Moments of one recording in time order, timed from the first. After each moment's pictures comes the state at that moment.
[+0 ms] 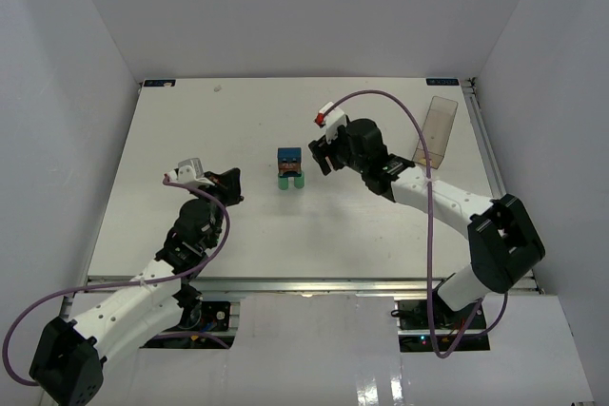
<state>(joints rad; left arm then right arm) -0.60 0.73 0.31 0.44 -0.49 -0.56 0.69 1.52 1.02 0.11 -0.02 -0.19</state>
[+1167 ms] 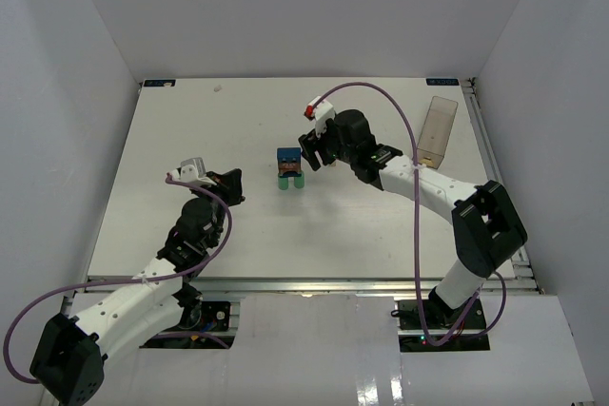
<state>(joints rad) -0.60 0.75 0.31 0.45 -0.48 -0.56 0.69 1.64 1.17 0.05 -0.09 -0.14</state>
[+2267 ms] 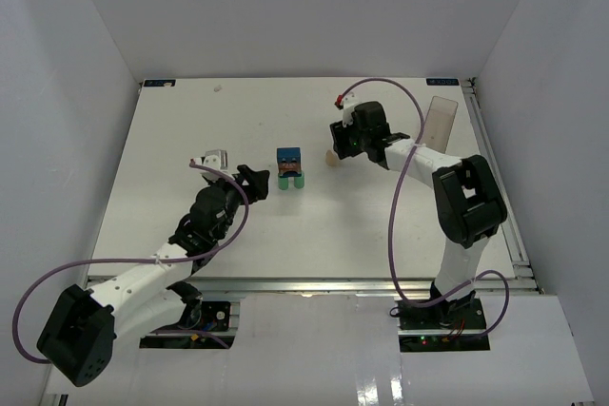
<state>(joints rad) -0.60 0.94 0.36 0.46 -0.34 -0.50 0.47 1.84 1.23 -0.01 -0.09 -0.05</state>
